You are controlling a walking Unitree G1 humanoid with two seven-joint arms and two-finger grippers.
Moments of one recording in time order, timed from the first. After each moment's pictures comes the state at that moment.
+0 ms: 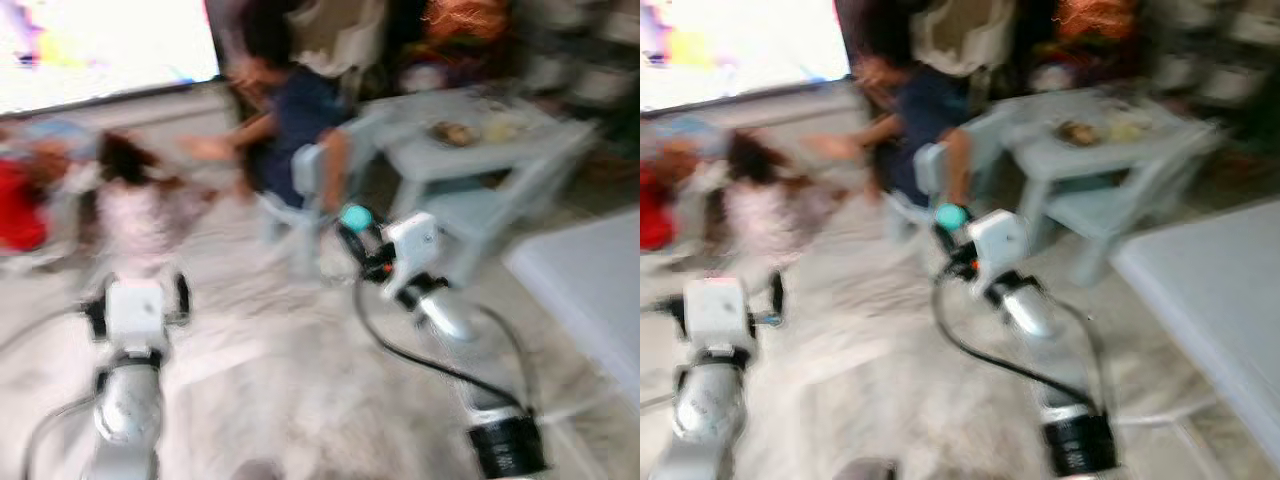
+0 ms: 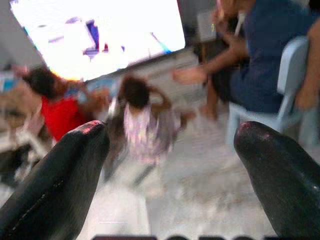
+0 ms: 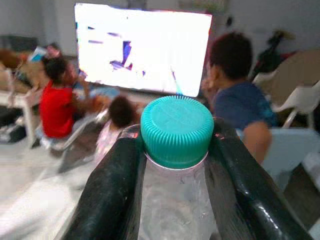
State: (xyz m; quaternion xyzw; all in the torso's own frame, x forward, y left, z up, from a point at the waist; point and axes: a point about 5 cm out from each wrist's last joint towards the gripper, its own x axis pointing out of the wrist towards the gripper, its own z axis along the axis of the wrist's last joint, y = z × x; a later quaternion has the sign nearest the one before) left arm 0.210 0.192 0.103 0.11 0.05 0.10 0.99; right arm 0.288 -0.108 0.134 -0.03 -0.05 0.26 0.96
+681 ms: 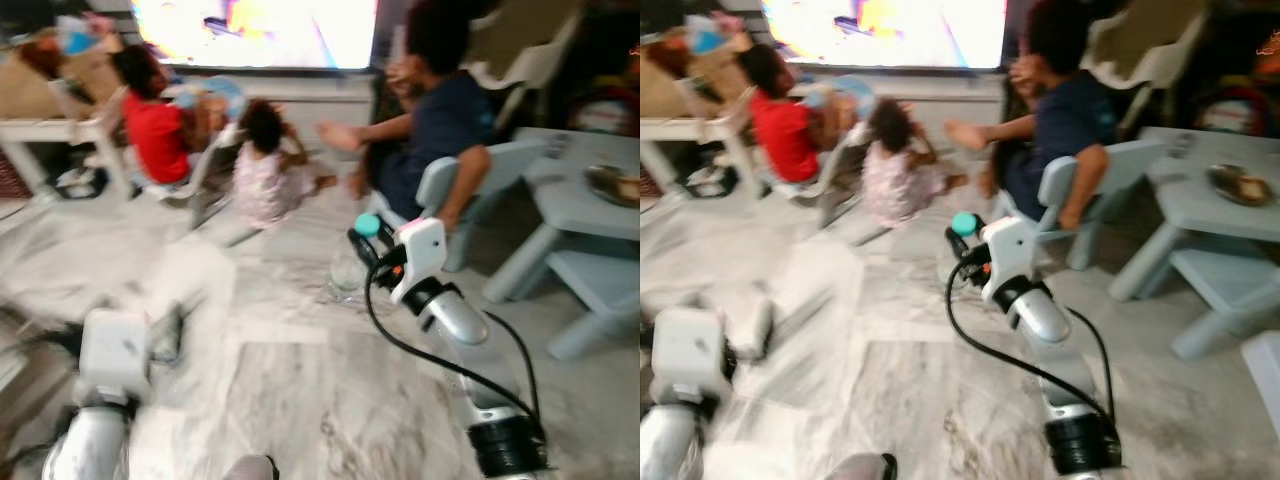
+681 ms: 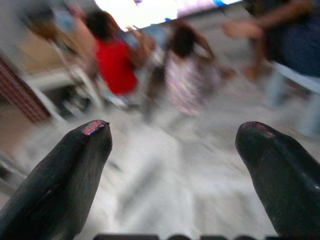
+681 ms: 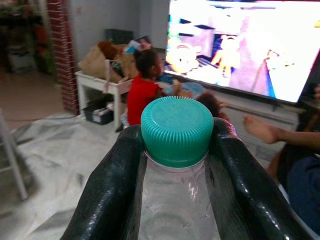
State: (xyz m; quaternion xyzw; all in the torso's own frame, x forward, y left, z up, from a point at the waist) left arm 0.156 0.184 0.119 0.10 0.11 -0.02 0.99; right arm 0.295 -0.115 0.130 -0.02 -0.04 0.25 0.97
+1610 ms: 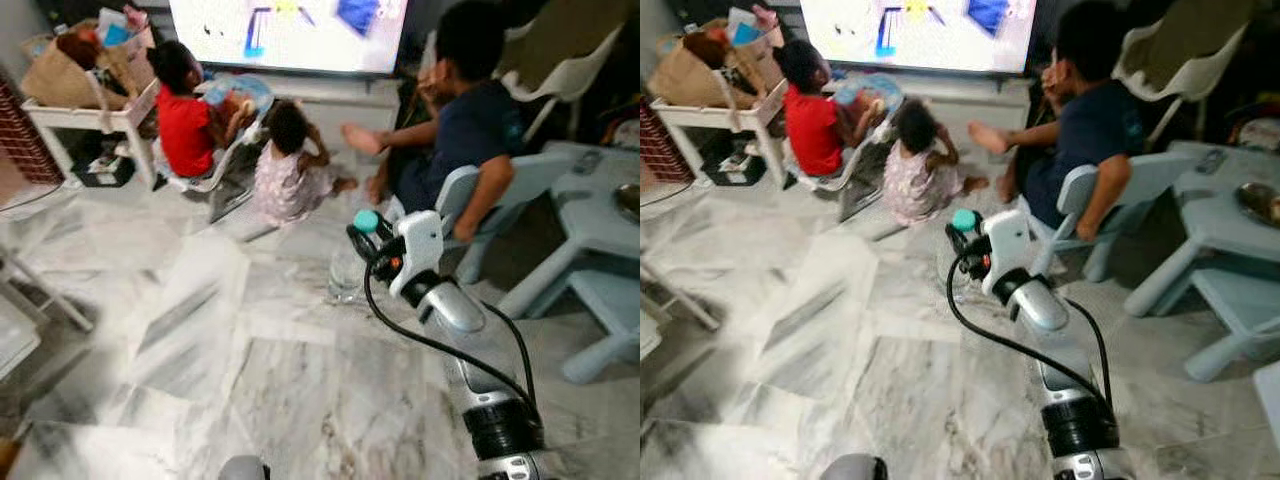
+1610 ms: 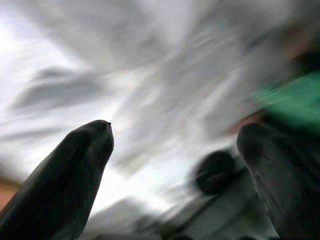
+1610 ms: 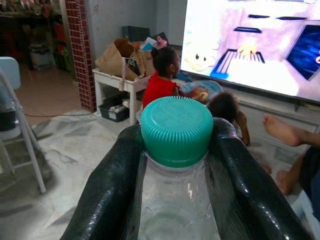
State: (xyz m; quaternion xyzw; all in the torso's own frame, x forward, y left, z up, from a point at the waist) left arm -0.014 0.291 0.116 0.20 0.66 -0.40 0.61; right arm 0.305 -0.106 0.126 0.00 -0.03 0.27 0.96
